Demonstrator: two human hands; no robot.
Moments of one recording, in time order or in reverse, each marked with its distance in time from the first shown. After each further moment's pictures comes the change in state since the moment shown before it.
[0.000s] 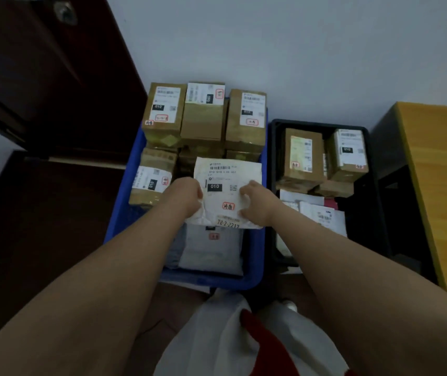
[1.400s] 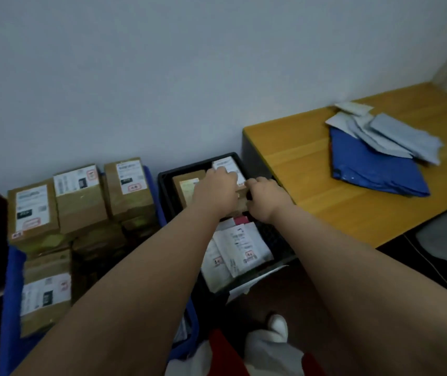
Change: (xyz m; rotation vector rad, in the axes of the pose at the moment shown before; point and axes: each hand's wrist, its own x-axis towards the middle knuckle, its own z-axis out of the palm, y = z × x) left_hand -0.030 0.290 -0.008 0.295 0.247 0.852; right_hand -0.138 0.141 -0.126 -0.083 0.419 0.477
